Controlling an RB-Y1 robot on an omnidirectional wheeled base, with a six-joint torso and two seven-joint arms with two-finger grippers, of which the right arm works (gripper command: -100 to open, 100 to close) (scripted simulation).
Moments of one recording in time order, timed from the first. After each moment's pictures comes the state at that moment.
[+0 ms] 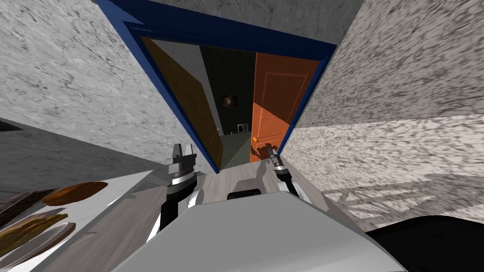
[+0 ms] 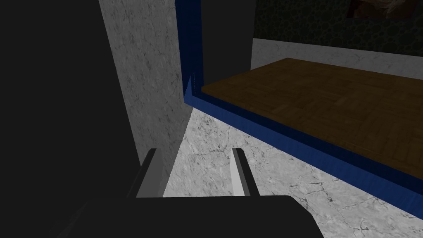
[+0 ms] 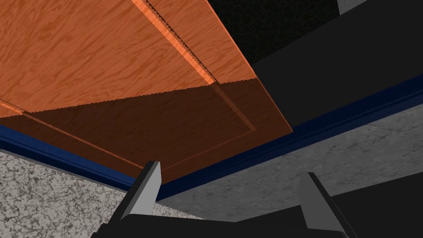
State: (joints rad) arm 0.40 -0.09 -0.12 -1.75 0.23 -0.67 0.51
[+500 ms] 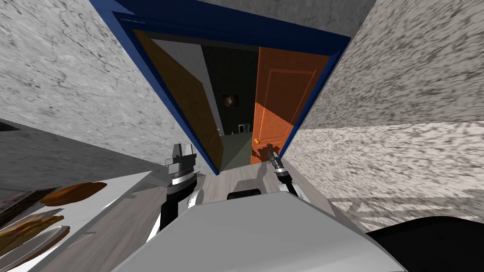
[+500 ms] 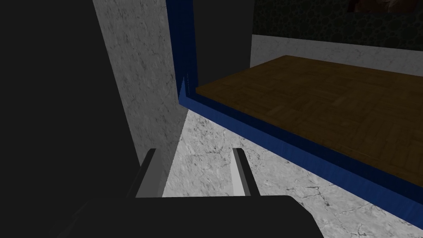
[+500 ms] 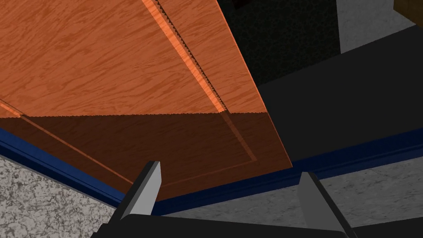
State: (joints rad) arm 0.37 -0.10 -0.16 -1.60 0.27 -0.72 0.60
